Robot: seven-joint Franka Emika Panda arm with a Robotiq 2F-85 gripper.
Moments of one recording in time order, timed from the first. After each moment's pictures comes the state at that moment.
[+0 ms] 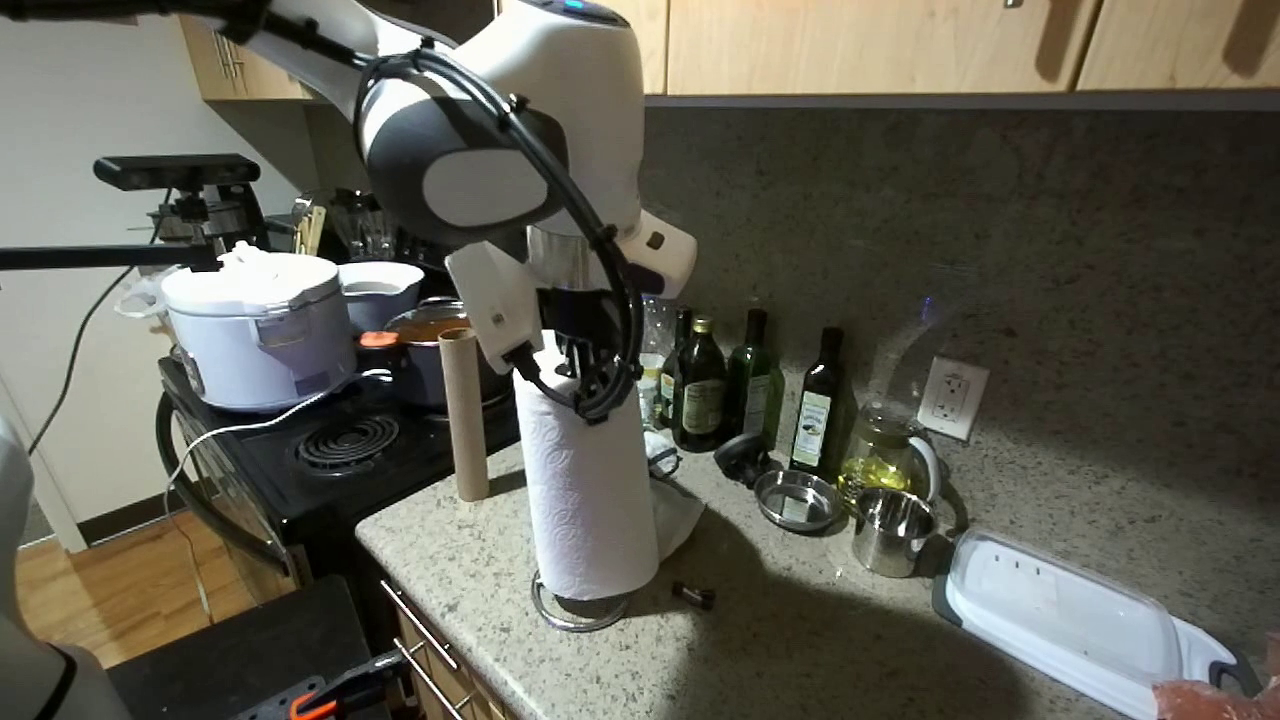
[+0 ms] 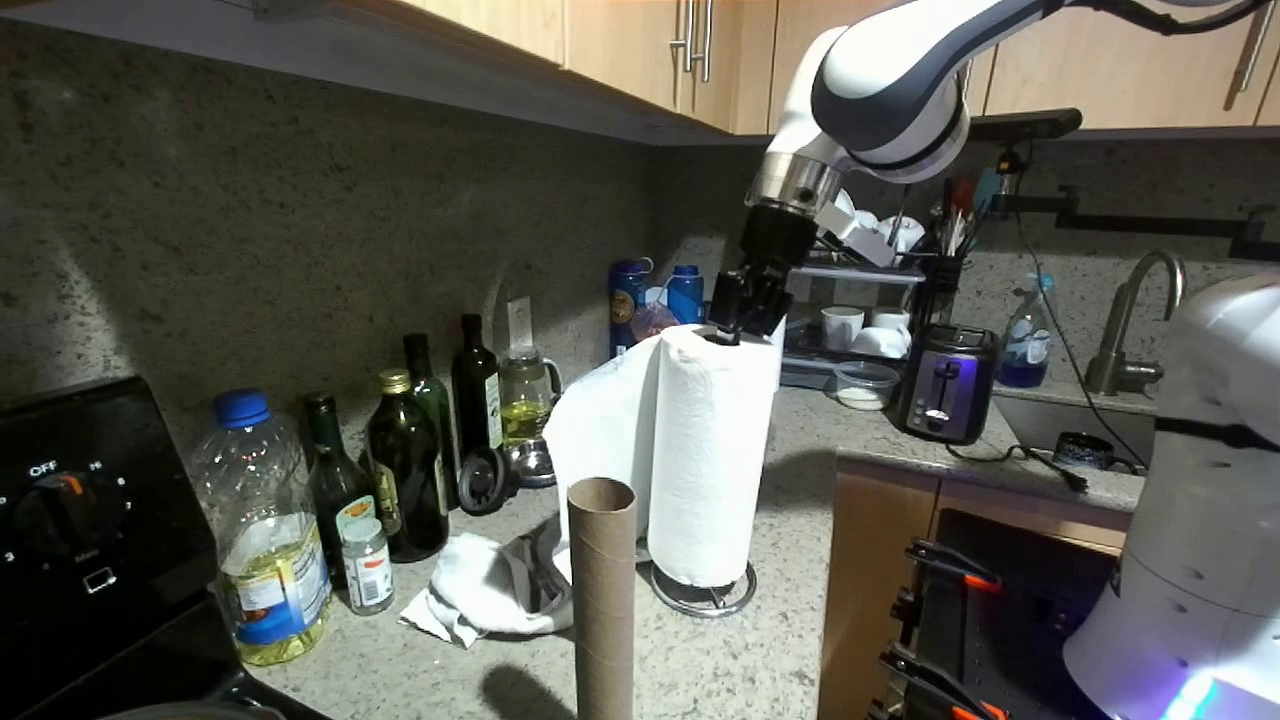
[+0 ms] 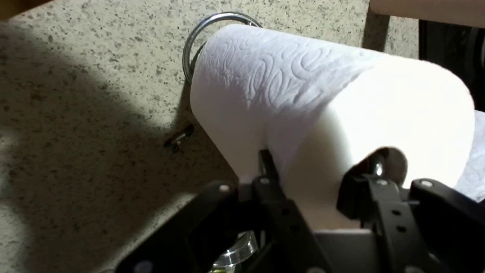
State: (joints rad) arm 0.02 -0.47 -0.05 -2.64 0.32 2.36 -0.04
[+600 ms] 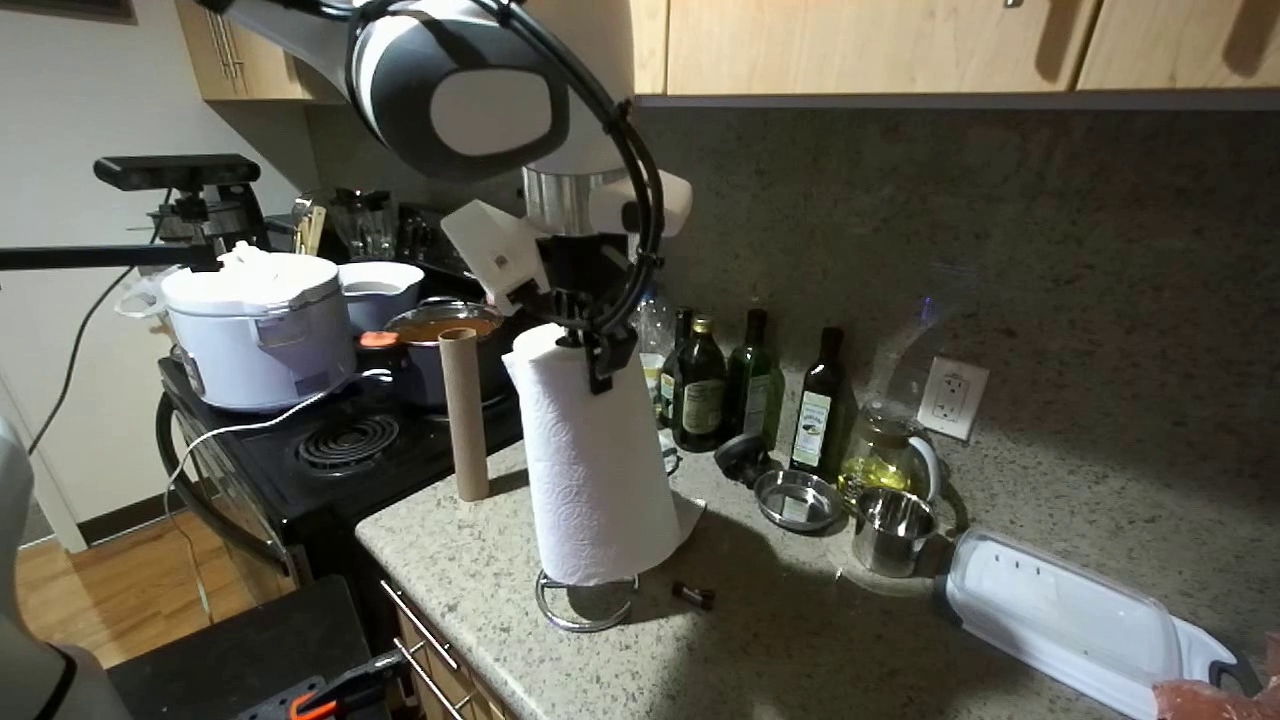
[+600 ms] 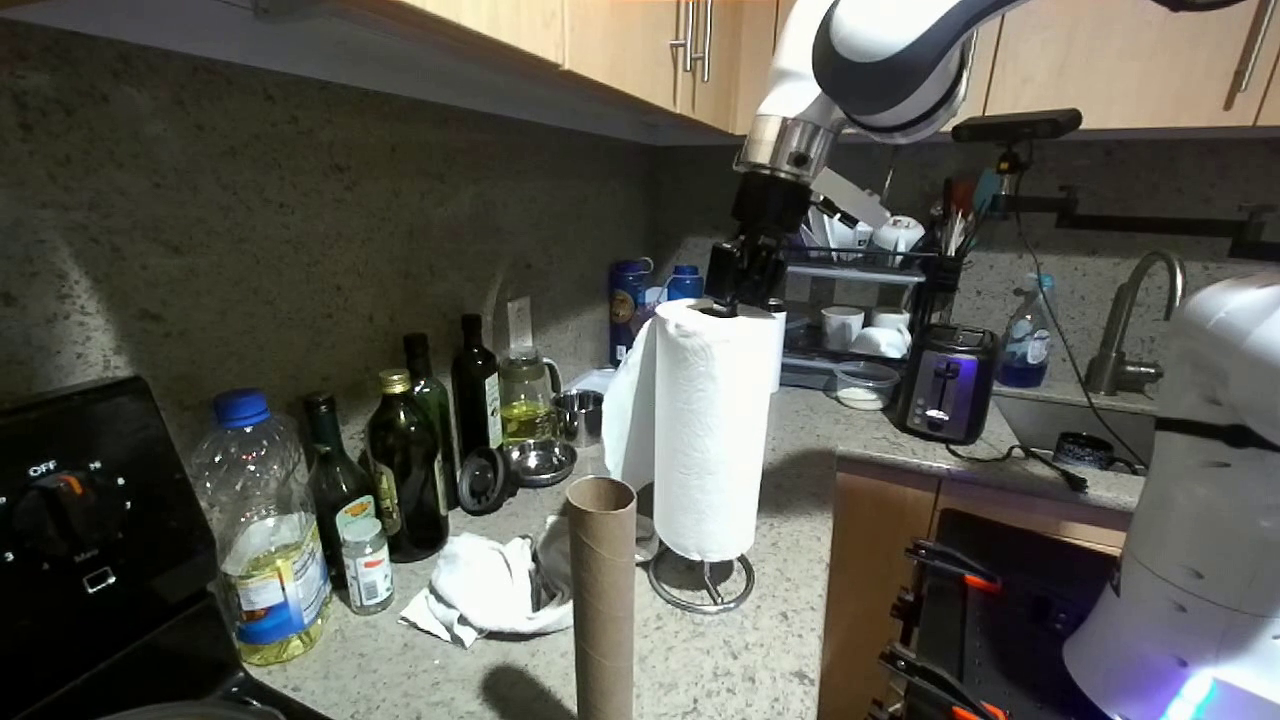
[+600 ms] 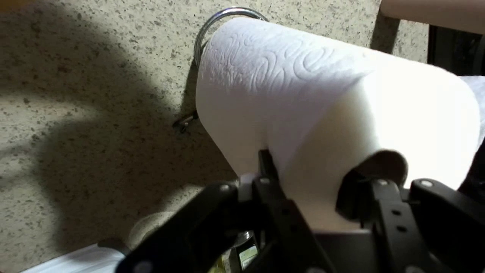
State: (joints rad) arm 0.02 -0.49 -0.02 -2.56 0.21 2.26 0.01
